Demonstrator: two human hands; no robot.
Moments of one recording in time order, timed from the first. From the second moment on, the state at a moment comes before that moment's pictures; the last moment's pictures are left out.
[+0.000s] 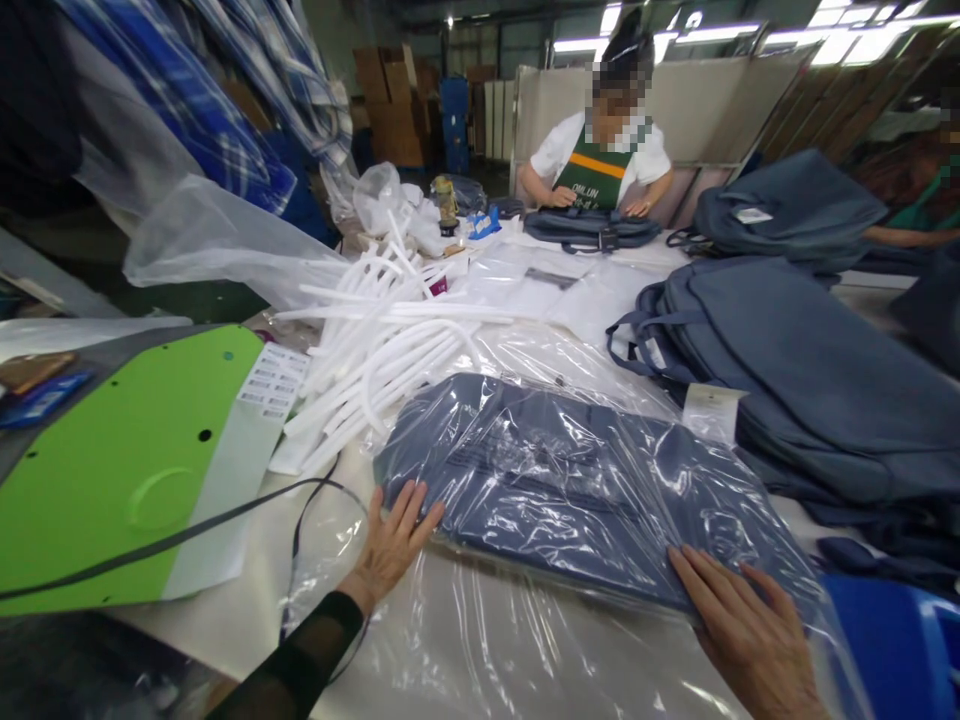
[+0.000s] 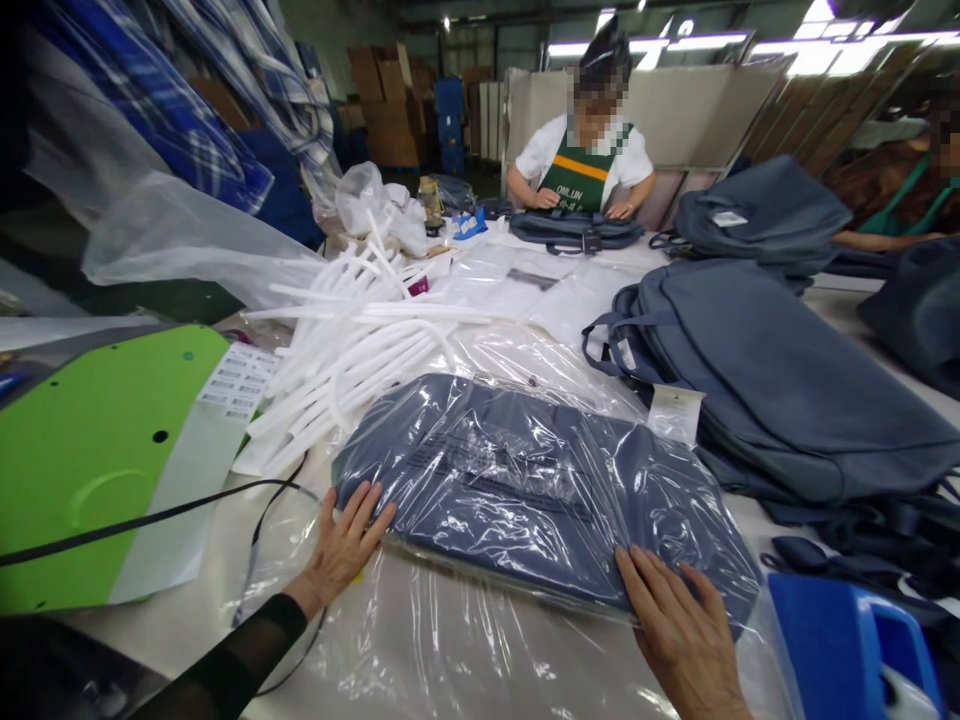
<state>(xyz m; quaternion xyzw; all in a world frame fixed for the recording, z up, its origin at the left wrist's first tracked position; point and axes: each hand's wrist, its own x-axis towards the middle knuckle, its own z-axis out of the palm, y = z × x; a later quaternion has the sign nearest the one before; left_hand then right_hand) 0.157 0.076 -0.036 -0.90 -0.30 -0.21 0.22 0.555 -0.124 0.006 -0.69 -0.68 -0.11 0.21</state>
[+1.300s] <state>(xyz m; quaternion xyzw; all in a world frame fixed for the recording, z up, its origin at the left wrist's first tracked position) 0.290 0.056 -0.033 -1.00 -0.09 0.01 0.01 0.534 -0.145 -0.068 -0.68 -0.68 -0.19 0.20</state>
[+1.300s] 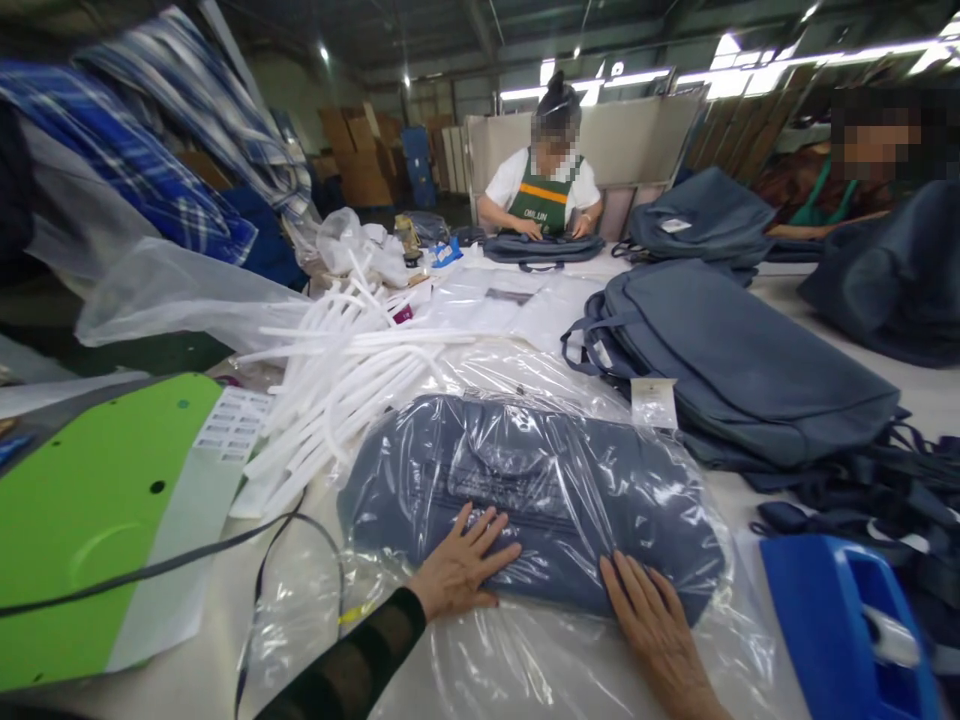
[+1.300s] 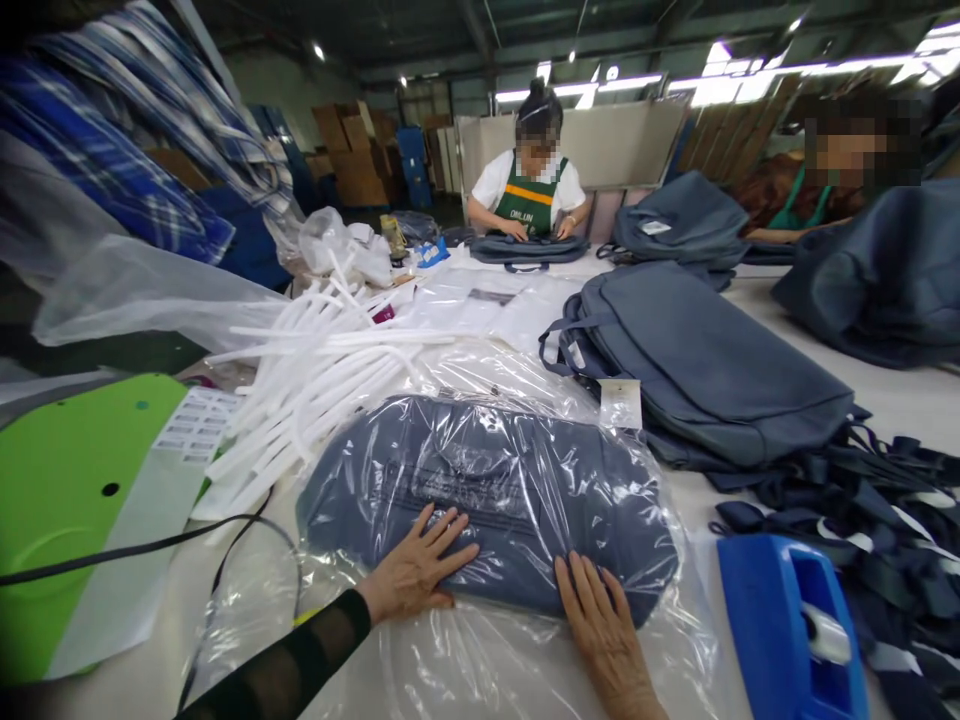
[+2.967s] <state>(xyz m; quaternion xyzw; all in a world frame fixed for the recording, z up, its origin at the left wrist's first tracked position) 0.270 0.062 -0.024 -0.98 -0.05 0.01 -0.20 0.358 -0.126 -0.004 -0.63 -0.71 -0.02 0.32</state>
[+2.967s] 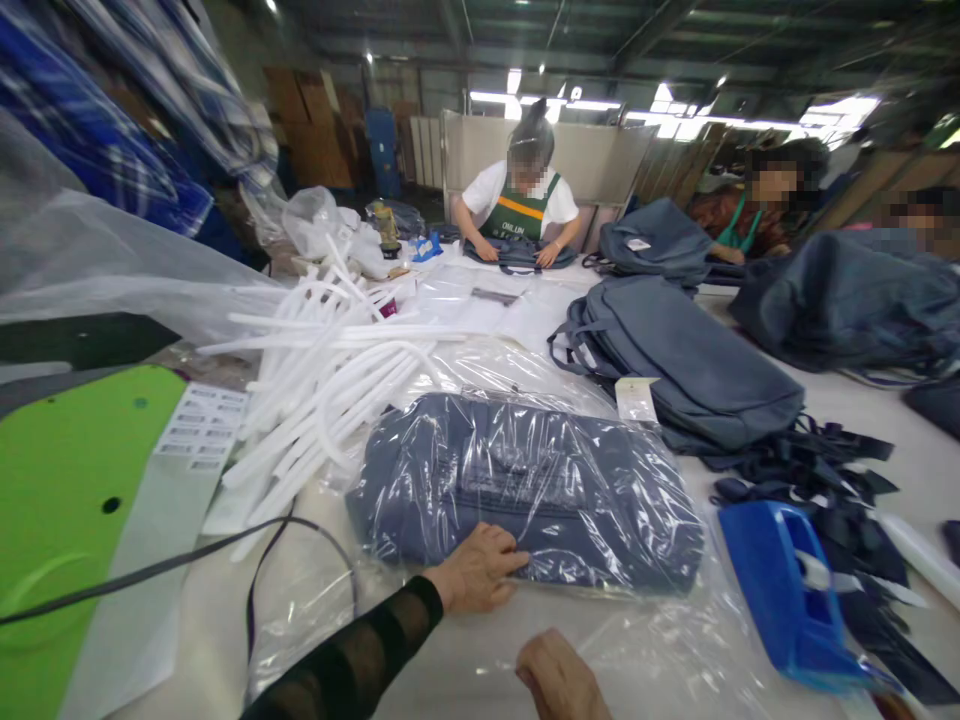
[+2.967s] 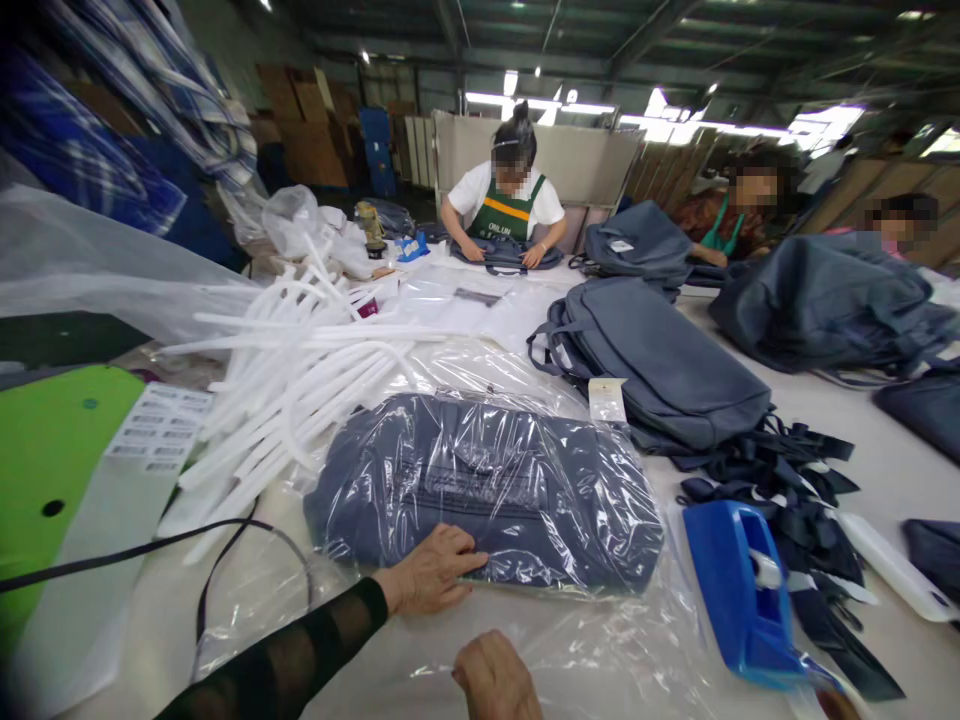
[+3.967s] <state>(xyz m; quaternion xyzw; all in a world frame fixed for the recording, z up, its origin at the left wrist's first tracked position) 0.305 0.049 -0.046 -0.97 -0.12 -0.18 0.06 0.462 -0.096 -0.043 -0.73 -0.65 -0.02 0.20</state>
